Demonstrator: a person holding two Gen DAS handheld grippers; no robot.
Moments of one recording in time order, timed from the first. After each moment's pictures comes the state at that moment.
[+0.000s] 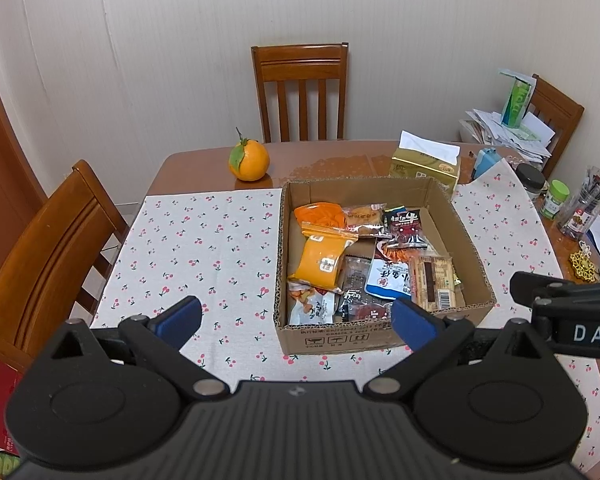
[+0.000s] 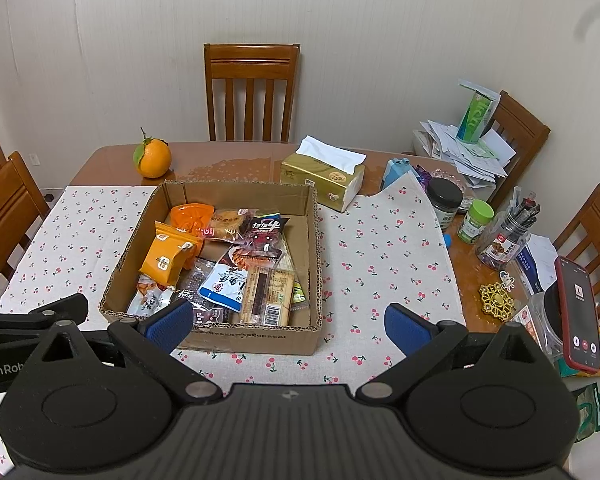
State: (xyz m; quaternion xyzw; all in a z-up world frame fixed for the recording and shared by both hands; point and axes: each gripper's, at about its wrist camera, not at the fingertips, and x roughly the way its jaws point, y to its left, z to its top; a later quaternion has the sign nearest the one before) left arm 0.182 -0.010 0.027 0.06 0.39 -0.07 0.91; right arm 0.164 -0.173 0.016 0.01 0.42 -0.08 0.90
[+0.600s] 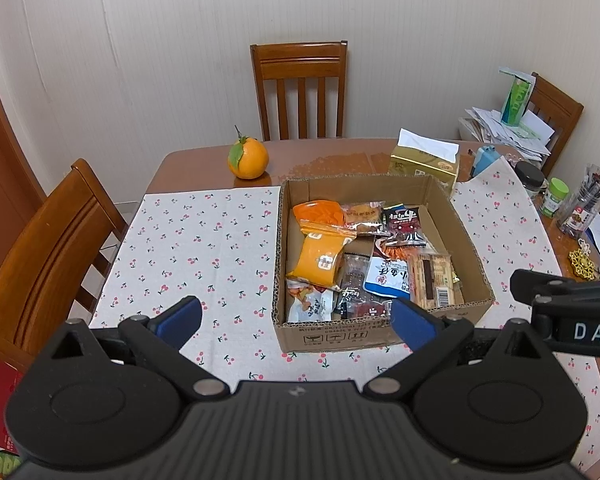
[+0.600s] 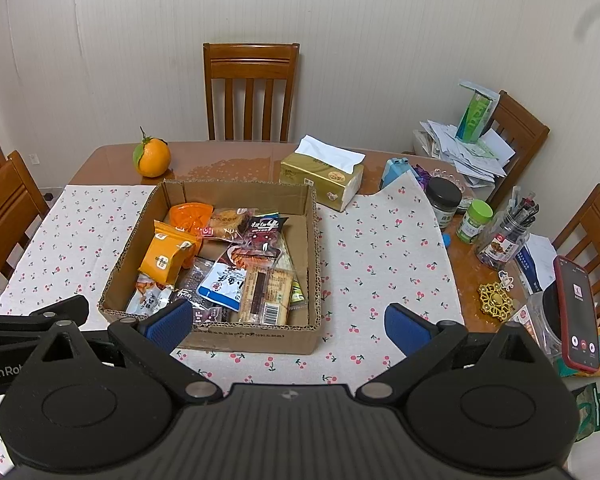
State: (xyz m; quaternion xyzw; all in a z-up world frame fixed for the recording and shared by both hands) left arm 0.181 -0.011 0.027 0.06 0.40 -0.07 0.91; right arm 0.163 -0.174 0.017 0.01 0.42 -0.08 0.90
